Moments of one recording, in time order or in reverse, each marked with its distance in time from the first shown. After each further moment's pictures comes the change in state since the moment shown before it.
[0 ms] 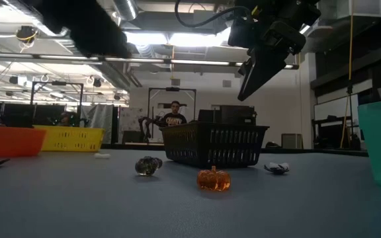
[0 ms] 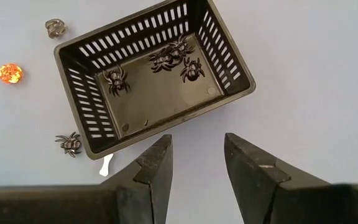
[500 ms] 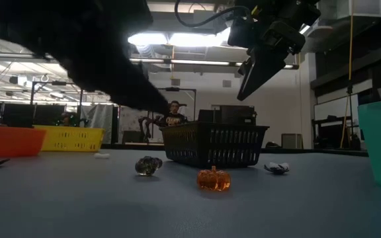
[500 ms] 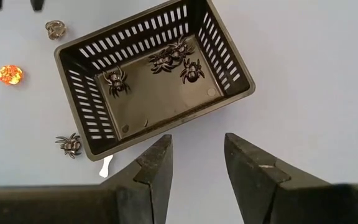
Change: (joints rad) left arm 0.092 0.361 0.000 0.429 0.233 0.155; right arm 0.000 0.000 0.000 0.004 0.000 0.000
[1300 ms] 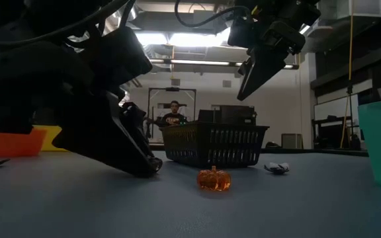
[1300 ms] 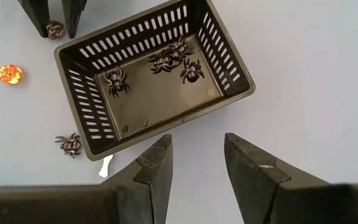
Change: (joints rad) left arm -0.006 0.171 0.000 0.019 0.025 -0.008; right arm 0.000 0.000 0.000 0.000 0.000 -0.002
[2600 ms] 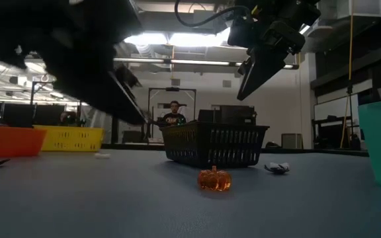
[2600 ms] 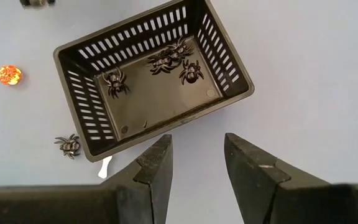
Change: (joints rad) left arm 0.002 -0.212 -0.003 -0.188 -0.009 0.008; right arm 0.000 0.000 0.000 0.003 0.001 -0.001
